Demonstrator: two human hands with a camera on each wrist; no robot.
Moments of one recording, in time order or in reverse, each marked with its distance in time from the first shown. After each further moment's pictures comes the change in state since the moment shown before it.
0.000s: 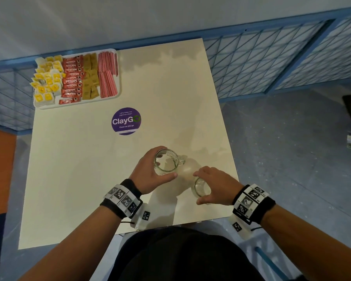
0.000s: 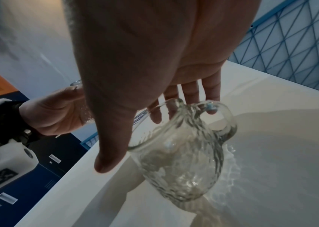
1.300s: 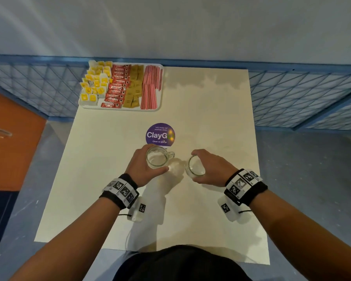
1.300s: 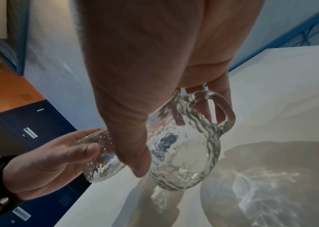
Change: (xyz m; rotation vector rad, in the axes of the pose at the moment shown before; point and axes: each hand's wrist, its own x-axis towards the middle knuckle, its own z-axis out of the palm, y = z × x) left_hand 0.032 -0.053 -0.113 0.073 0.292 -0.138; right_hand 0.144 -0.077 -0.103 0.010 0.024 -0.077
